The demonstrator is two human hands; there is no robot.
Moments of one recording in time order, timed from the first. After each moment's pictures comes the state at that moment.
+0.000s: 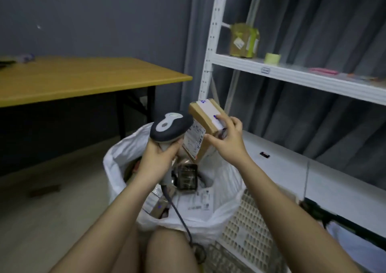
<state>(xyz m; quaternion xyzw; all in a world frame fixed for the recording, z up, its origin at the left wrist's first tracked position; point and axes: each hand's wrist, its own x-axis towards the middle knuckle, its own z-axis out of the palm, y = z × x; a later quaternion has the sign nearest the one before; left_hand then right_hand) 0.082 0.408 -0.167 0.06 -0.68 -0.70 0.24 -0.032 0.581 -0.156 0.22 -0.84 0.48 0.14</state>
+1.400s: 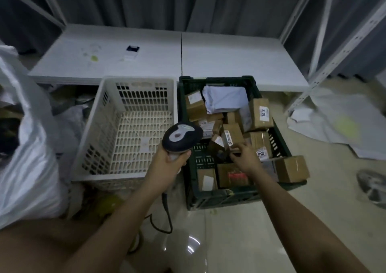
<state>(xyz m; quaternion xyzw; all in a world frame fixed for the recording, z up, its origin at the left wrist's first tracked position) 0.084 0.759 -0.373 -0.09 -0.74 -0.62 -0.22 0.139 1.014 -0.462 -0.31 -0.90 0.29 -0.05</state>
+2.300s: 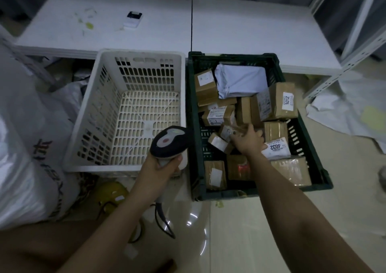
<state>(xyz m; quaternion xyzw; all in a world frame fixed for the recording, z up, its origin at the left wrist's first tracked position) 0.065 0.735 -0.434 0.00 -0.73 -0.65 -0.24 0.073 1.018 -0.510 -0.47 -0.84 0.28 -0.05</state>
